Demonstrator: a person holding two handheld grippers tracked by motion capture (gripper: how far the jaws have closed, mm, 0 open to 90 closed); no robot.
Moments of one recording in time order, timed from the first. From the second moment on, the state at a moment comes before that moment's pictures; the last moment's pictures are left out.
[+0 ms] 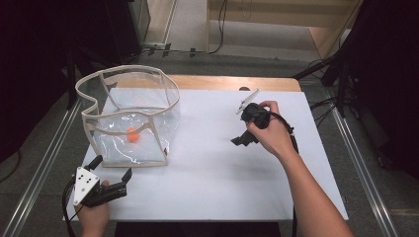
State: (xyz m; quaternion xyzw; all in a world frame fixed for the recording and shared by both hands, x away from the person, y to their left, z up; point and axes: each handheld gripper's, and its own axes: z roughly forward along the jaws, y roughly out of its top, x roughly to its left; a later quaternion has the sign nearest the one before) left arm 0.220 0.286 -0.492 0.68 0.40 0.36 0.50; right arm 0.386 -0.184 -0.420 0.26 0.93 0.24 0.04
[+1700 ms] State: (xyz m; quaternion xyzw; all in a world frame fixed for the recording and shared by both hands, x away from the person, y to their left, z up) left arm 0.220 0.284 -0.493 0.69 0.39 0.37 0.49; right arm 0.300 -0.288 -0.483 0.36 0.84 0.39 0.09
